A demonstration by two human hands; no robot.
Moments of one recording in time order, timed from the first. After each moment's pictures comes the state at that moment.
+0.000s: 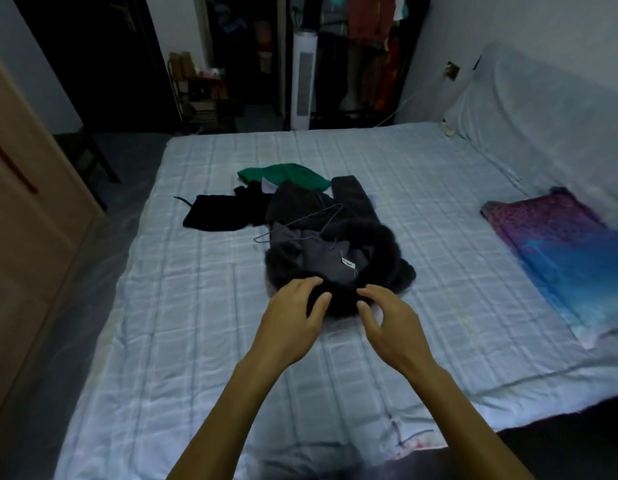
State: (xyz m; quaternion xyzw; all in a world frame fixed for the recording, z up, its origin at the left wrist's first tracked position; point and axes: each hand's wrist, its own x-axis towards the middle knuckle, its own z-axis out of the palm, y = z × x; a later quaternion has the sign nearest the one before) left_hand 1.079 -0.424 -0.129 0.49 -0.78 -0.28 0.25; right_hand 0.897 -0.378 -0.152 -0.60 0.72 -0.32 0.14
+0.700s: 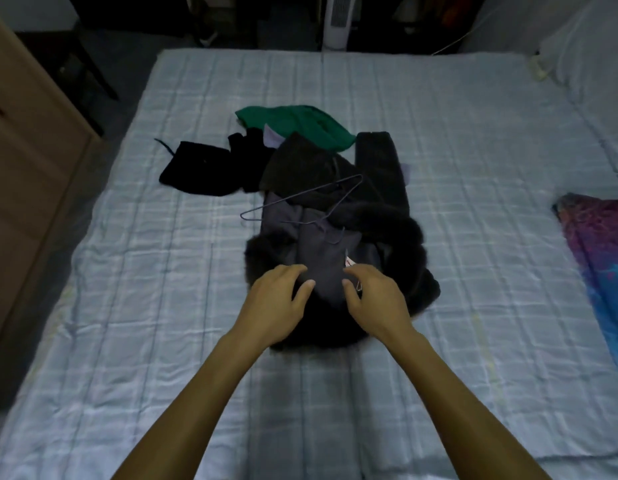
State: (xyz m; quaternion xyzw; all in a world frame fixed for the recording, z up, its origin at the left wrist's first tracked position) left_hand 0.974 -0.640 -0.220 0.58 -0.75 -0.28 0.14; right_hand 0.784 -0.628 -0.243 -0.67 0.69 -0.18 0.20
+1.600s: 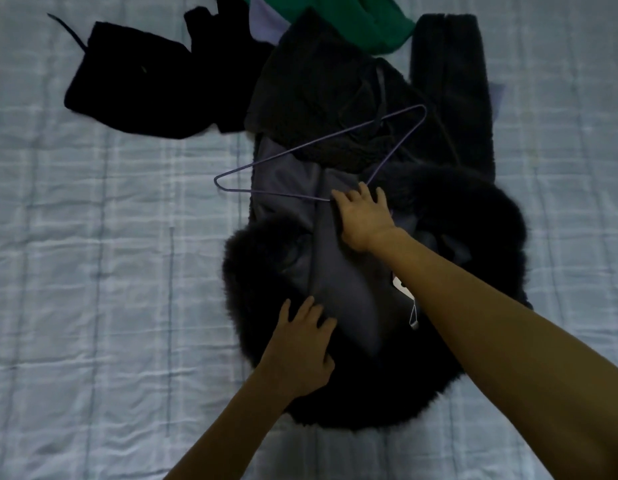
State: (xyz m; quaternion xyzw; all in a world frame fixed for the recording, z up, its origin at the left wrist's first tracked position) left_hand 0.961 -0.755 -0.456 0.44 -0.82 -0.32 -0.19; right_hand 0.802 -0.919 -0.480 -0.73 0.61 0.22 0.22
